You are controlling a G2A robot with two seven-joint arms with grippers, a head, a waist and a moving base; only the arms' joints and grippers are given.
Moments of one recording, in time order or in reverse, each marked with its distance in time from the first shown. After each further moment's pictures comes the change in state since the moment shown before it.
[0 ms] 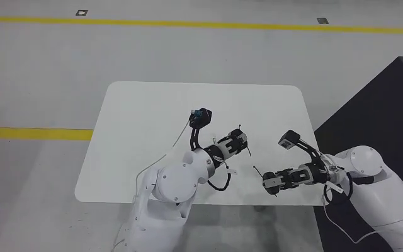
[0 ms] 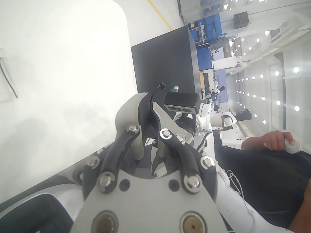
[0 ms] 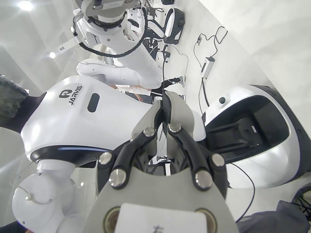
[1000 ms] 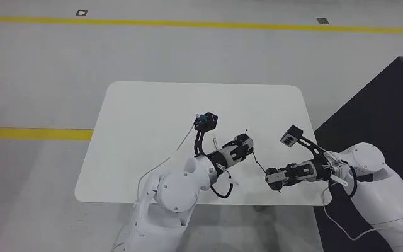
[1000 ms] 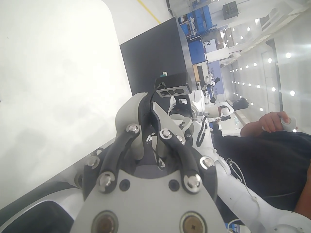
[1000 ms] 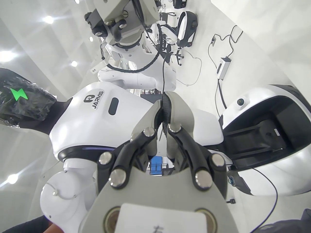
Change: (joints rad) left arm 0.017 0.038 0.039 -0.027 -0.043 -0.064 0.033; right arm 0.015 -0.017 0.020 0.034 0.067 0.096 0.035
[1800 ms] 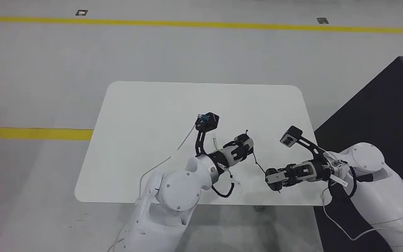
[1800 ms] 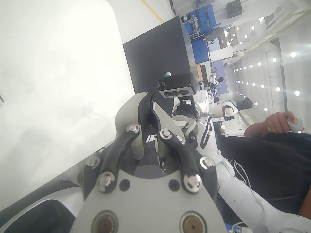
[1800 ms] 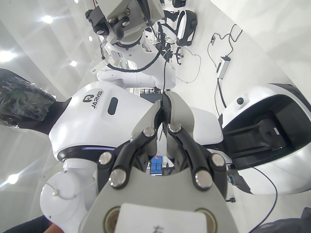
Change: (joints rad) left arm -0.022 0.022 0.024 0.014 -0.011 0.016 0.020; right arm 0.000 0.000 -0.001 0.000 -0.002 0.002 0.002
